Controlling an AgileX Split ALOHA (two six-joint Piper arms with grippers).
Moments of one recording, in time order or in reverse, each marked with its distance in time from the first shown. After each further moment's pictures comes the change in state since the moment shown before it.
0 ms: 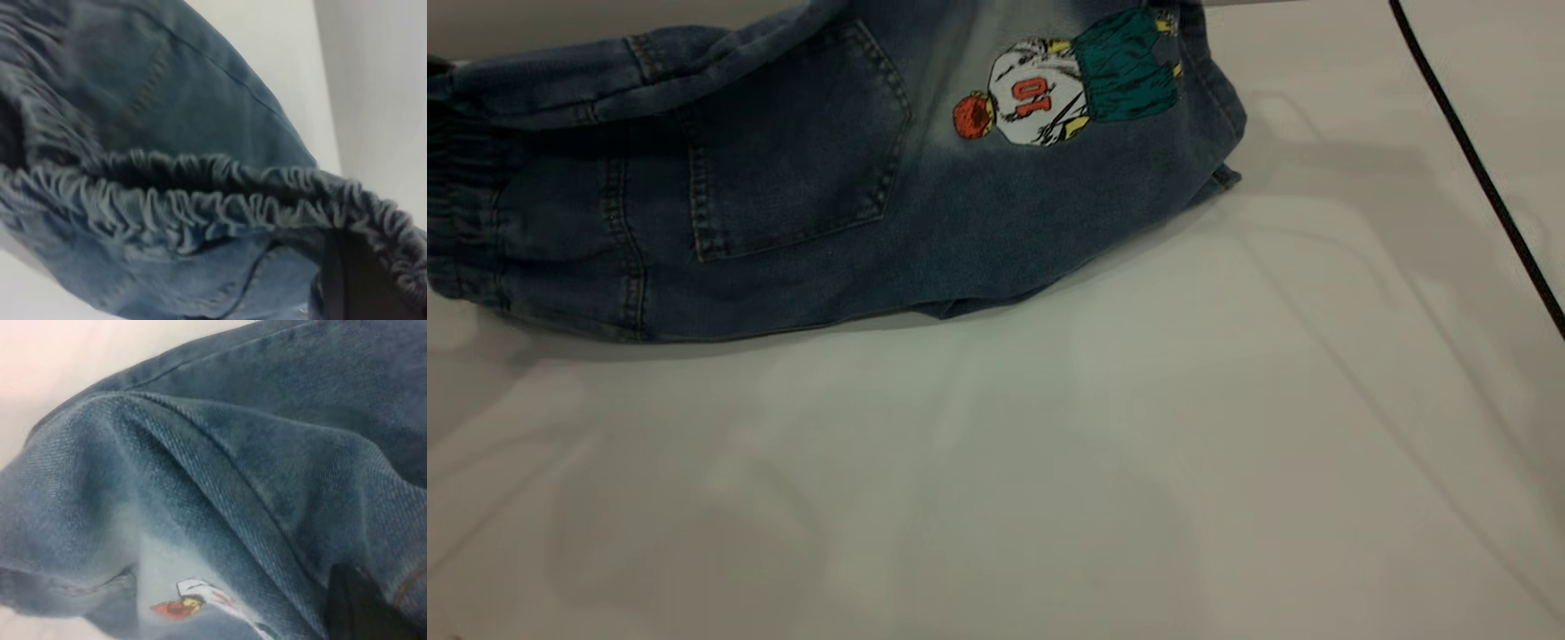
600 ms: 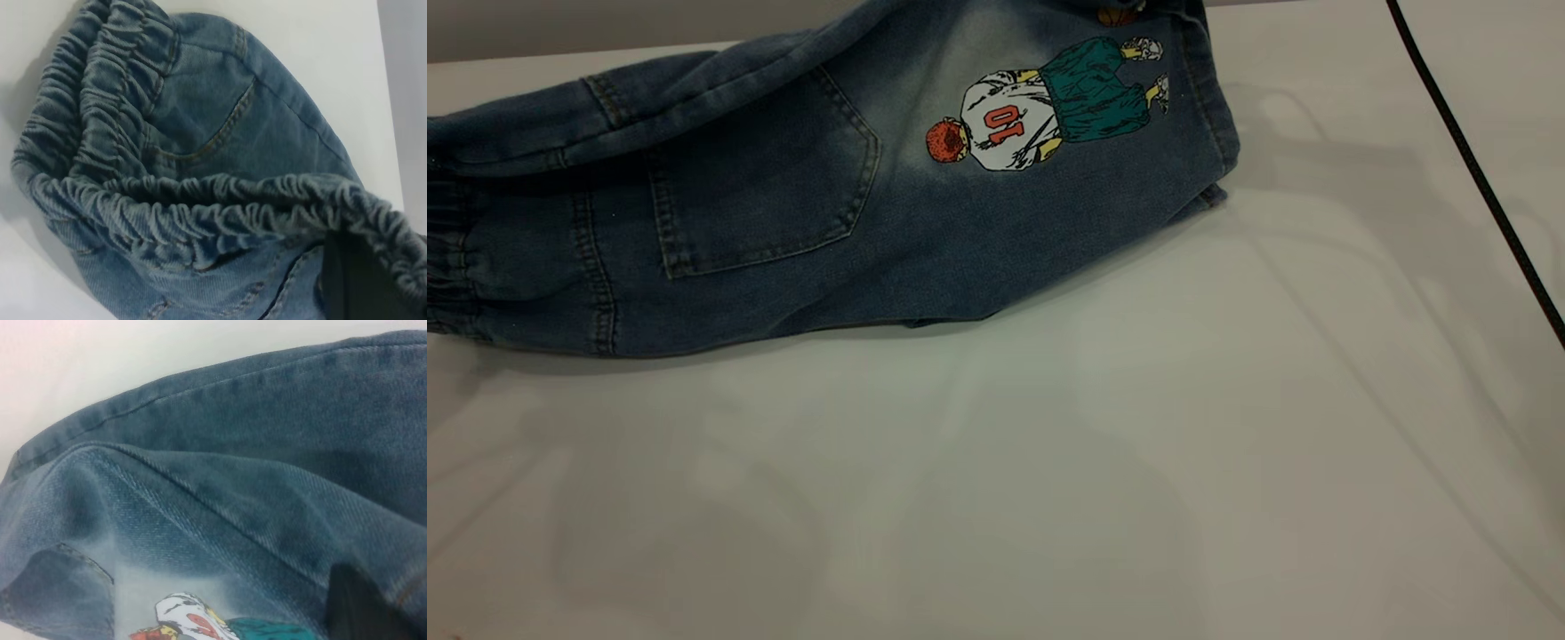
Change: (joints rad) left arm 0.000 0.000 0.000 0.001 -0.147 0.008; right arm 0.001 0.007 0.000 0.001 -0.049 0.023
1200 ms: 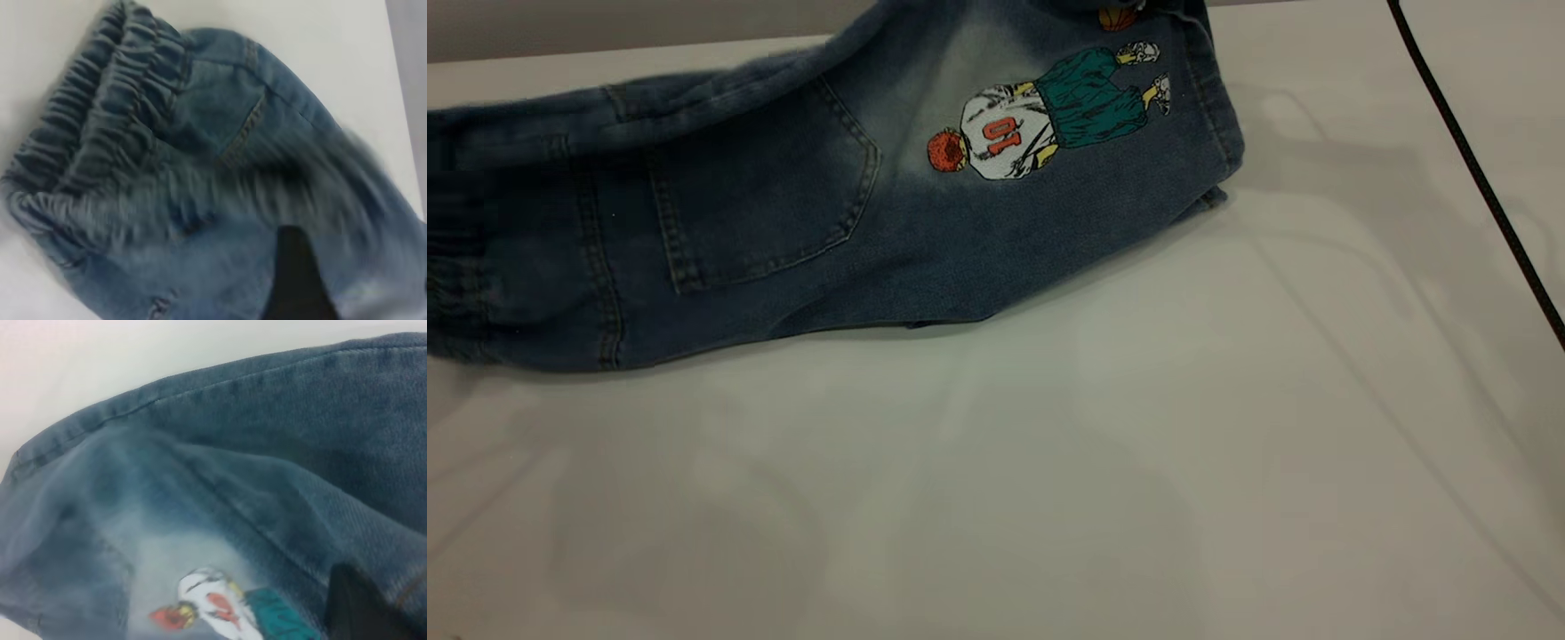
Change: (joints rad) left arm 0.000 0.000 0.000 0.001 -0.029 0.043; right arm 0.000 0.000 0.000 -0.001 -0.005 0.000
